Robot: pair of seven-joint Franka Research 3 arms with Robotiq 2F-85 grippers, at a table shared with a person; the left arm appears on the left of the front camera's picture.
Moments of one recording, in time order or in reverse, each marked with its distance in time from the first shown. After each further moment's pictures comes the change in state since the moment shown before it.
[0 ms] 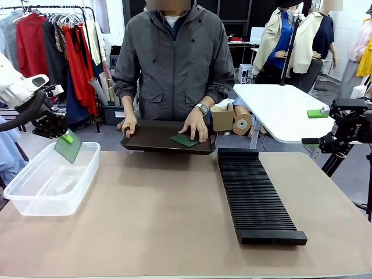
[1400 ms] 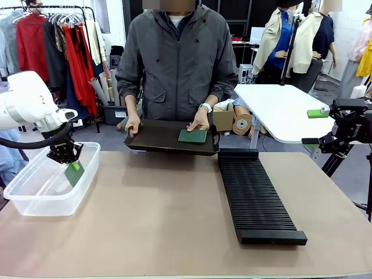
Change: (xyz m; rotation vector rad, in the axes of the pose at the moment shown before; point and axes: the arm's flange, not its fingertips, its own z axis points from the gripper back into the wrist) left arm 0.028 0.034 -0.120 0.217 0.191 0.055; right arm 0.000 0.000 0.000 0.000 0.000 0.000
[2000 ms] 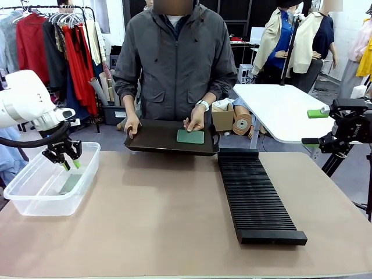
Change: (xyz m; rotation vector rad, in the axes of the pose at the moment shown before) left arm 0.005 0.012 0.006 -0.002 0.006 0.020; right arm 0.000 0.000 0.000 0.000 0.000 0.000
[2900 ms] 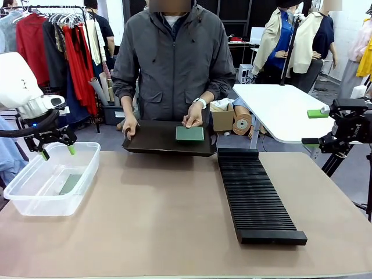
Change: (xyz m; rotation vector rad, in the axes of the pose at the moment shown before) left arm -0.032 -0.004 0.056 0.050 -0.054 0.016; right arm 0.000 0.000 0.000 0.000 0.000 0.000
